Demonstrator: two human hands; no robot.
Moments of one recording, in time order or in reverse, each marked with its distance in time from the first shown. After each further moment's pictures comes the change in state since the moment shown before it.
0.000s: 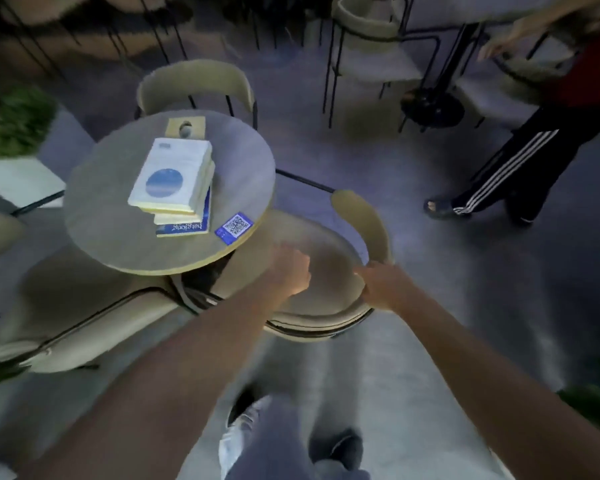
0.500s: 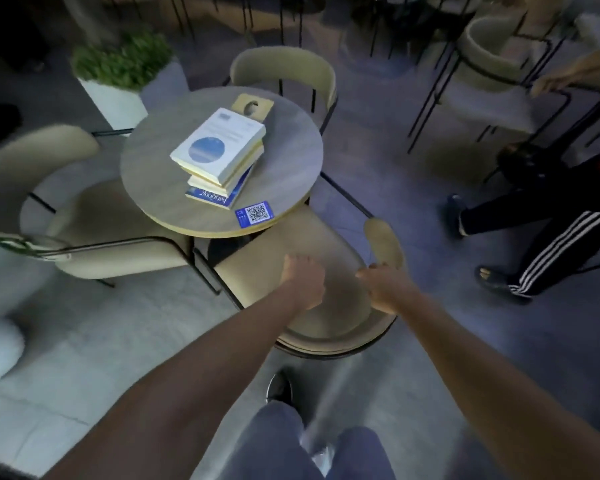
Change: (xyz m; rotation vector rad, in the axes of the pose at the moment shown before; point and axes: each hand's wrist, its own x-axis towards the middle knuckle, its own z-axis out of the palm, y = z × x) left_hand 0.041 0.056 -0.007 -0.234 -0.074 -0.338; right_hand 0.099 0.056 -0.041 -0.242 -0.017 -0.388
